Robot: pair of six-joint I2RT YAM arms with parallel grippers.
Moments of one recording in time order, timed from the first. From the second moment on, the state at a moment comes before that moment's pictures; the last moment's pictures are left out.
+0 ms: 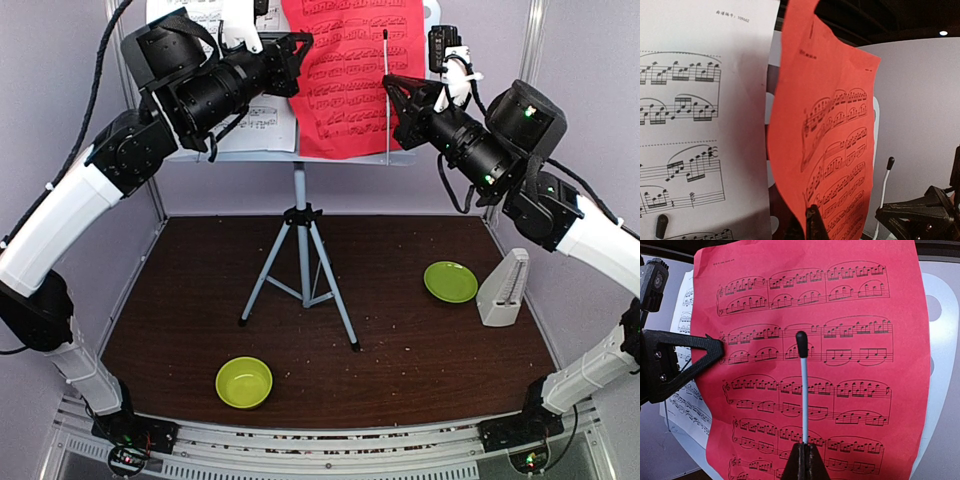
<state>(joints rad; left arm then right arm) -1.08 1.65 2.11 -0.14 -0.38 0.08 0.98 1.34 1.53 0.19 0.33 -0.20</state>
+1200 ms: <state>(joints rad) -1.04 1.76 2.36 -0.40 -0.20 0.31 0.98 1.33 1.51 0.20 0.31 -0.20</state>
